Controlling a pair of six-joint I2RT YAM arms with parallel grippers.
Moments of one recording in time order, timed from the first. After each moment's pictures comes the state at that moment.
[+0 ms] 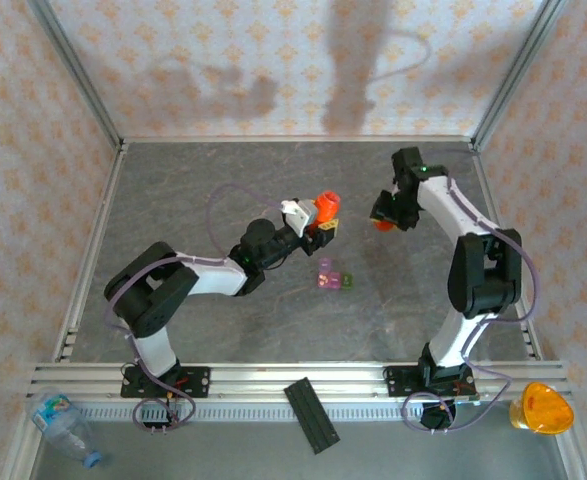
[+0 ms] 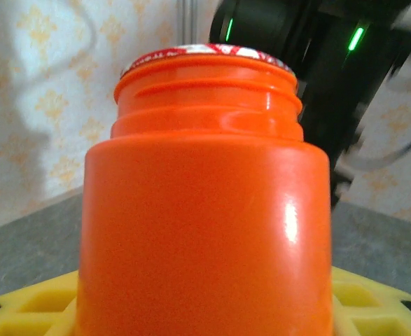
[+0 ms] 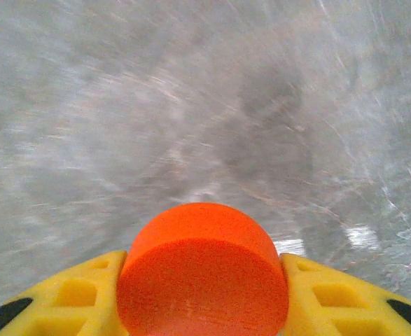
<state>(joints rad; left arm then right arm) -0.69 1.77 0.77 1.04 0.17 -0.04 0.16 1.75 1.44 -0.95 -0.16 0.48</state>
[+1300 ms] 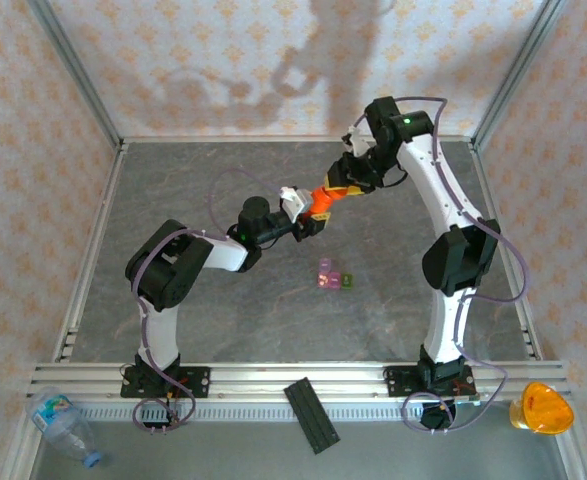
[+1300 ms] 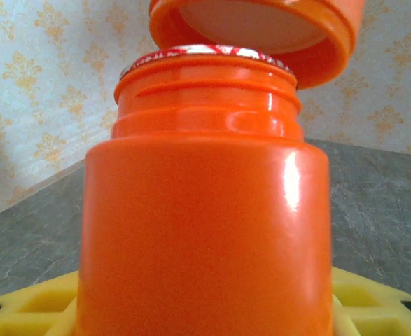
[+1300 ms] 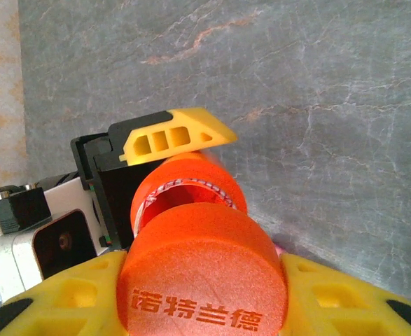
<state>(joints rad) -0.52 1.97 0.93 0.99 0.47 0.07 0.30 1.99 2.13 -1.40 -0.57 0.19</state>
